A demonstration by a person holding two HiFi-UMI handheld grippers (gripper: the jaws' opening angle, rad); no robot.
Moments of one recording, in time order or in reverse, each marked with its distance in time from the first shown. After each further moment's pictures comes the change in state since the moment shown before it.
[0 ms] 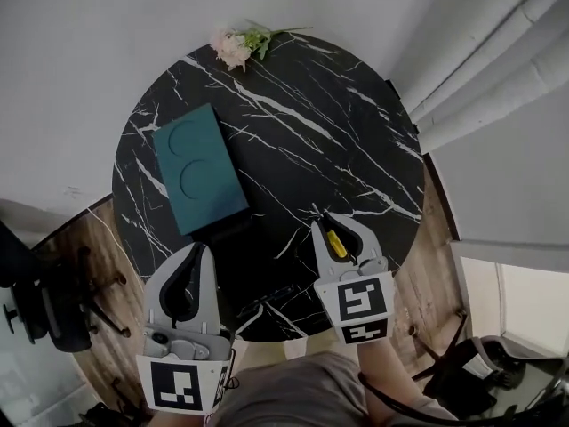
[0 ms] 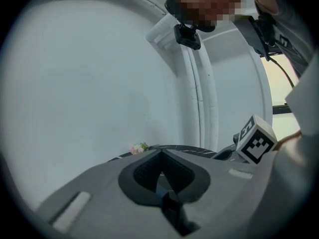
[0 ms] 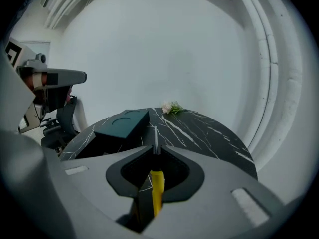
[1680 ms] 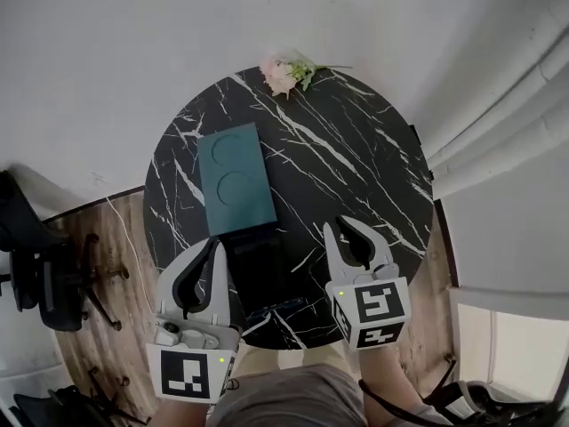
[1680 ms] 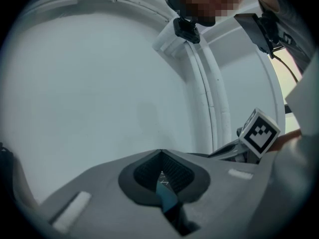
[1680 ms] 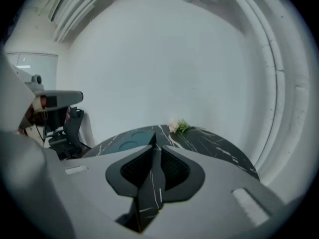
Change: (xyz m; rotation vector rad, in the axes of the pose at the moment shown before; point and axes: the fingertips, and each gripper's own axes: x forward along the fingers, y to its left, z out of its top) left arm -0.025 0.024 0.022 -0.014 -0.051 0.140; right arm -0.010 0.011 0.063 0.010 -0.131 0.073
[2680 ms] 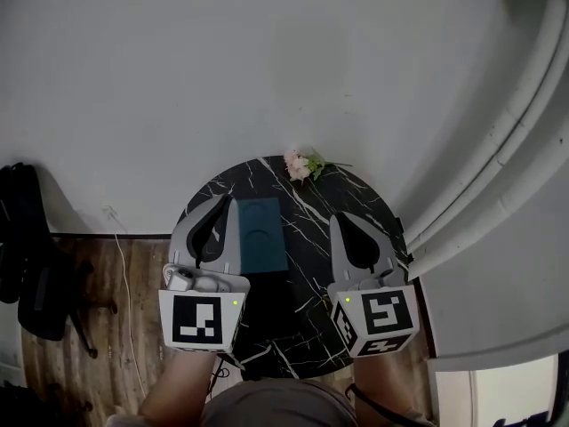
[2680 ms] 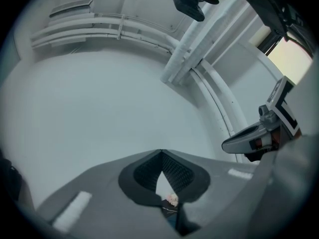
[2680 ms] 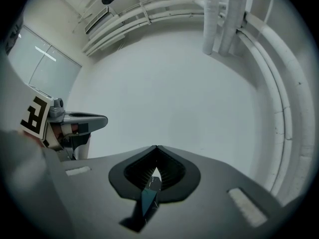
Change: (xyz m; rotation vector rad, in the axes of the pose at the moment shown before) left arm -0.024 0.063 0.145 0.081 -0.364 0.168; right arm -0.083 0.056 0.198 -0.195 -0.438 0.009
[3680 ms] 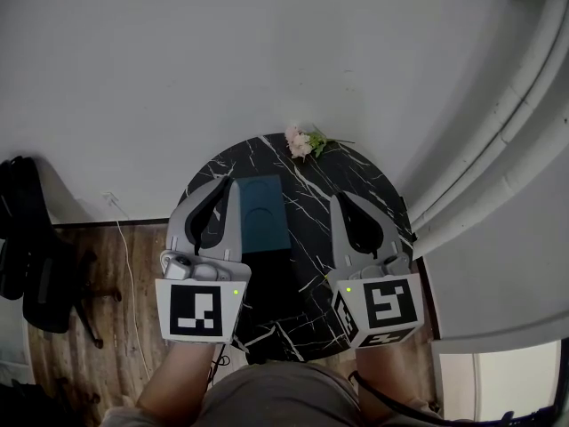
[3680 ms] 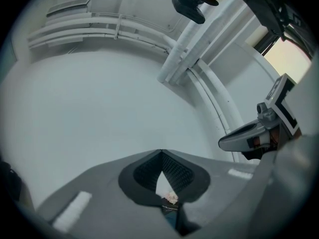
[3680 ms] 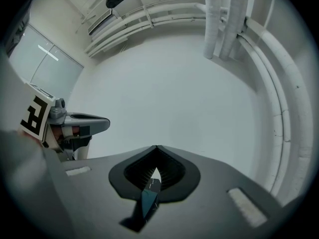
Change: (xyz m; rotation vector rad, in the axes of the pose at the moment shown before) left arm -0.011 -0.008 -0.003 0.005 0.015 -0.026; right arm -0.011 0.011 0.001 -0.018 -0.033 -0.006
